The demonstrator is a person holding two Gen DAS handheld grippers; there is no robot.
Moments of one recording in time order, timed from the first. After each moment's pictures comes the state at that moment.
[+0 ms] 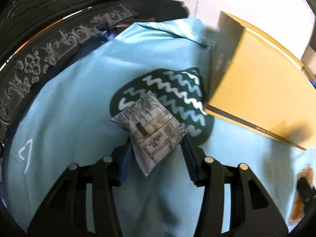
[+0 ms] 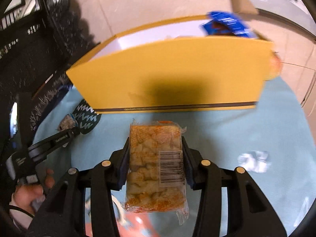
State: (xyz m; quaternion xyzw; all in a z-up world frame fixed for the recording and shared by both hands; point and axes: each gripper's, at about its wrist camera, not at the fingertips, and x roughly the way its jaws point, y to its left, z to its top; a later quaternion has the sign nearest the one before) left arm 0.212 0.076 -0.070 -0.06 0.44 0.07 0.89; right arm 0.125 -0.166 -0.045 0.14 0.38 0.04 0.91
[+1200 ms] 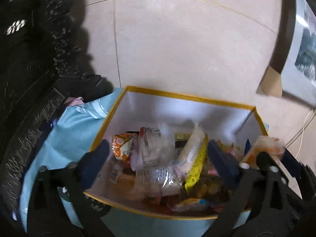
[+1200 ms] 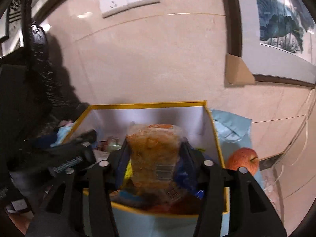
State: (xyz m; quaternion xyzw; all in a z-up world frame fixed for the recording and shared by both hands) left arm 0.307 -0.072 0.061 -0.02 0.36 -0.02 0.93; right arm 0.244 -0.219 0.058 0.09 0.28 -0.01 0.95
